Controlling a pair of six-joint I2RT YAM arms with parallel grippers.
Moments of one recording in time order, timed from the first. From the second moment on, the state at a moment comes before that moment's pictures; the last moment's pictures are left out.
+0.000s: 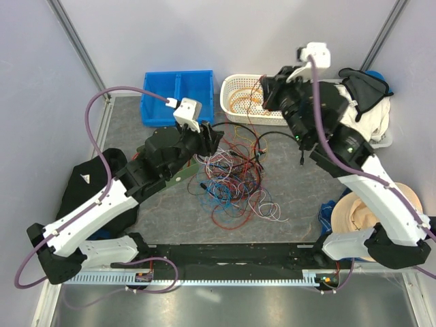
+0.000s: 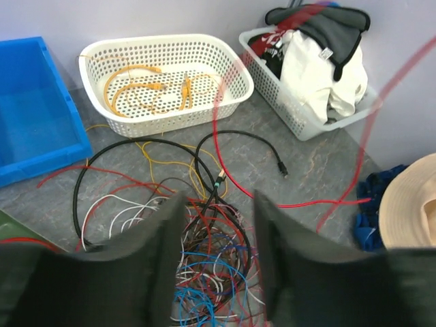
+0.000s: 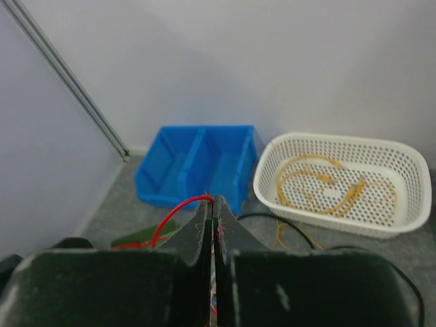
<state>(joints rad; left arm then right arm) -0.88 1.10 1.20 -0.19 -0.30 -0.27 0.83 1.31 1.84 -0.41 0.55 0.24</state>
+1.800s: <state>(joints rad) -0.88 1.37 0.94 0.73 0.00 0.11 0.83 1.09 1.51 -0.49 0.34 0.42</state>
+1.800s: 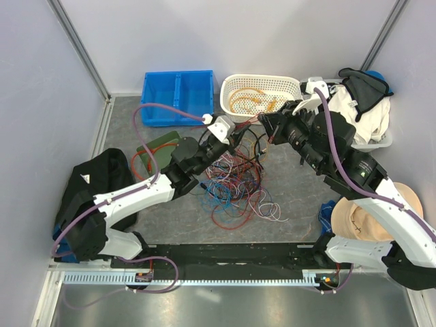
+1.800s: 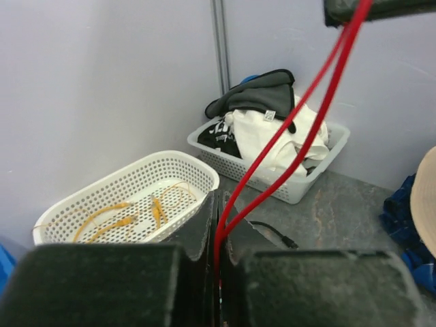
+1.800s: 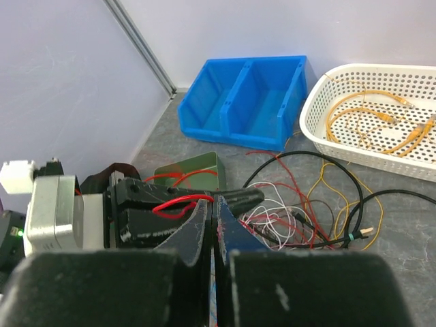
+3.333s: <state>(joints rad) -0.42 1.38 1.68 -0.23 -0.54 0.09 0.83 0.82 1.03 -0.41 0.40 0.42</state>
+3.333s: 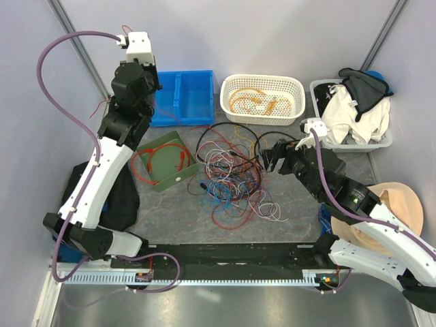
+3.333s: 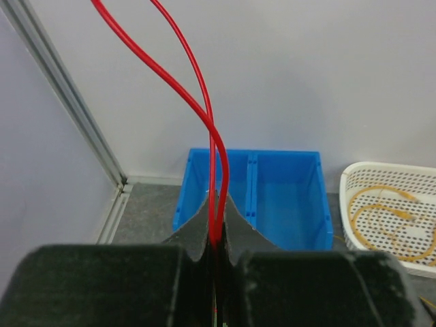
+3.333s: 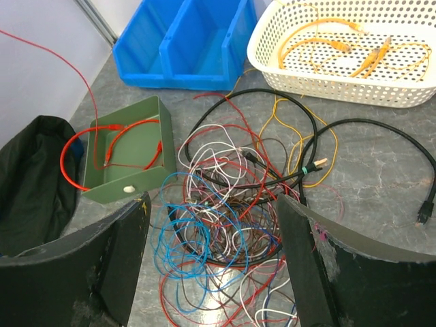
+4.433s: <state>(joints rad) -0.34 1.46 0.98 -0.18 -0.42 -0.41 0.83 0.80 0.85 -0.35 0.39 0.47</state>
